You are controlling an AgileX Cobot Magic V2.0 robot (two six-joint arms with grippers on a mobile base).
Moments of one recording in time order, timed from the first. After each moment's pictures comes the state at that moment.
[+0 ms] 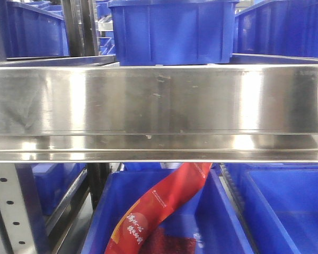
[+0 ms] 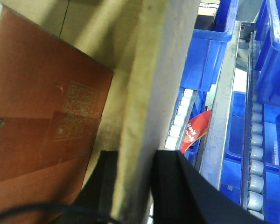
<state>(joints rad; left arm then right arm) -0.30 1.23 -1.71 -0.08 0.93 -0.08 0.24 1.31 -1.81 0.24 1.08 -0.11</state>
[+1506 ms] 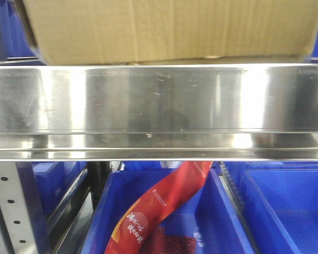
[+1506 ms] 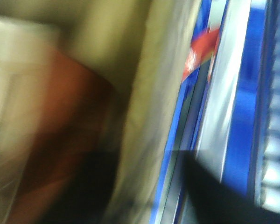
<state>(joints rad) -0.34 1.47 -1.66 -0.07 1.13 -0.09 0.24 1.47 -1.64 0.22 1.05 -0.12</state>
